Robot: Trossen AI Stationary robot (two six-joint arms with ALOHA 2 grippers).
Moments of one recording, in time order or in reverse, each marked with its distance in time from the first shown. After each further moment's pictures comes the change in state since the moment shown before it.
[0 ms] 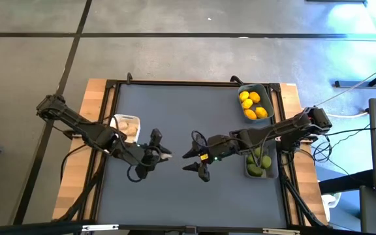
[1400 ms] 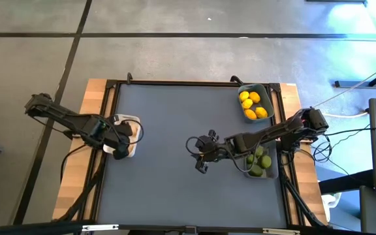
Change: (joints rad) left arm 0.109 -0.358 -0.326 -0.768 0.086 -1.172; right arm -0.001 0.045 -0.139 -0.177 0.354 0.134
